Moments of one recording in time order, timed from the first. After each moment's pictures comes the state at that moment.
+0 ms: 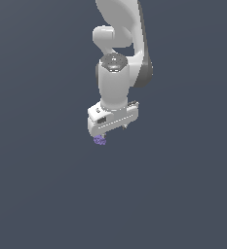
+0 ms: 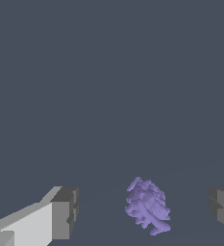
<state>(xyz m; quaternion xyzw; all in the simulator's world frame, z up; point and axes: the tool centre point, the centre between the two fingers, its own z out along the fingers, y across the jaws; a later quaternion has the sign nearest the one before) -0.005 0.004 0.174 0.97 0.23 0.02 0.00</state>
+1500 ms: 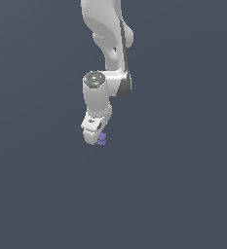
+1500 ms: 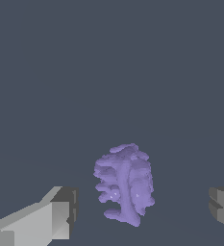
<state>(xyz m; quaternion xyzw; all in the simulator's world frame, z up) -0.052 -0.058 0.103 0.84 0.55 0.00 0.00</state>
